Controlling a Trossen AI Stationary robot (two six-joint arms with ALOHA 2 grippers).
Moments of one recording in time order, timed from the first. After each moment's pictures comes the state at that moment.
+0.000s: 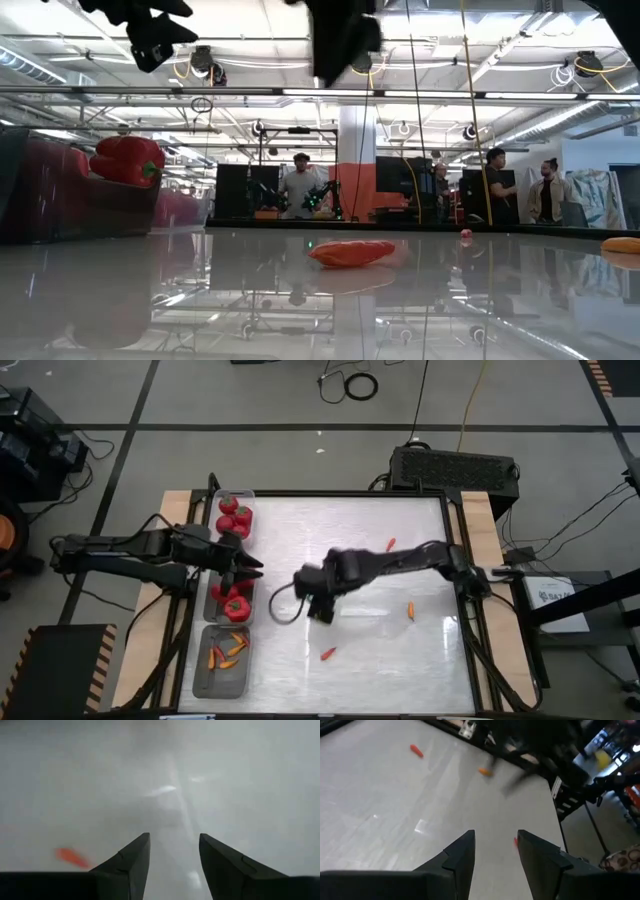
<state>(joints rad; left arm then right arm) 0.01 0.73 0.71 -0.40 0.12 -0.41 0.16 2.16 2.22 -1.35 0.18 0.47</state>
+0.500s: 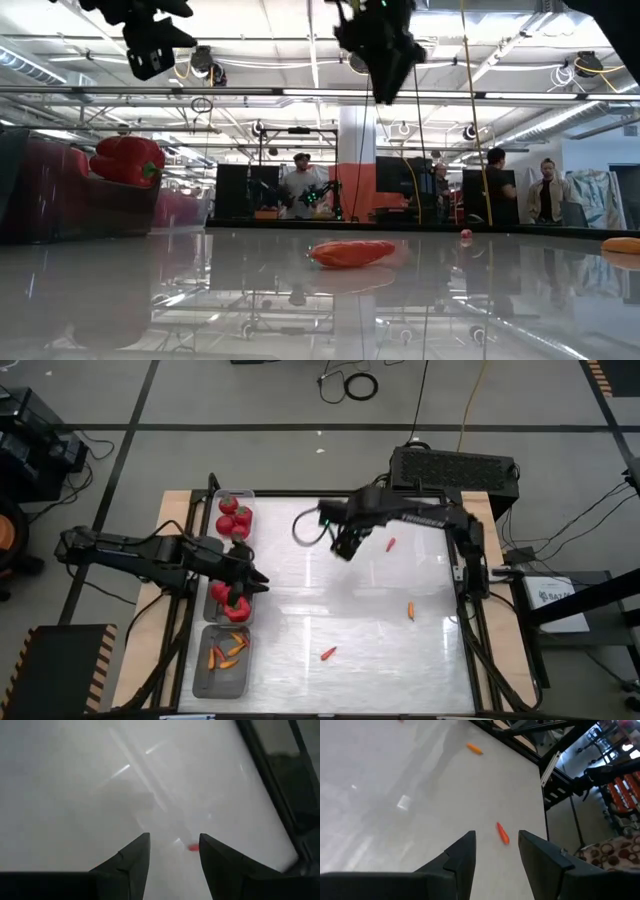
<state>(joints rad) -0.09 0.84 0.71 -0.36 0.11 -0.58 -0.17 1.99 2.12 -1.57 0.27 0.44</state>
